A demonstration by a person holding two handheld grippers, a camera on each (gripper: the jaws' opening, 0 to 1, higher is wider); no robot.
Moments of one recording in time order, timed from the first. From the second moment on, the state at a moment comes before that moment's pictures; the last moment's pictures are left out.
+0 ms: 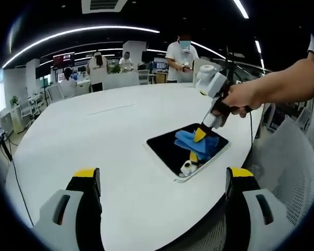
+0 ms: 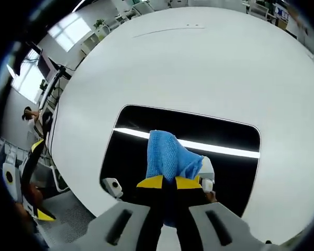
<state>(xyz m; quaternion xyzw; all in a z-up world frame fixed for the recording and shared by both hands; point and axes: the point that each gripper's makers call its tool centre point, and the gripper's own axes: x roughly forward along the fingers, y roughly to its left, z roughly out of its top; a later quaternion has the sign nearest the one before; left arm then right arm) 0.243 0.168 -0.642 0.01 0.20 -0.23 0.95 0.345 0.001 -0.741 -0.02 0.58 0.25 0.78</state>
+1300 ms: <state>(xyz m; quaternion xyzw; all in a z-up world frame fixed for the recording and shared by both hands) 0.245 0.171 -0.650 0.01 0.21 -0.22 0.95 0.408 0.010 -0.740 -0.03 0.58 0.25 0.78</state>
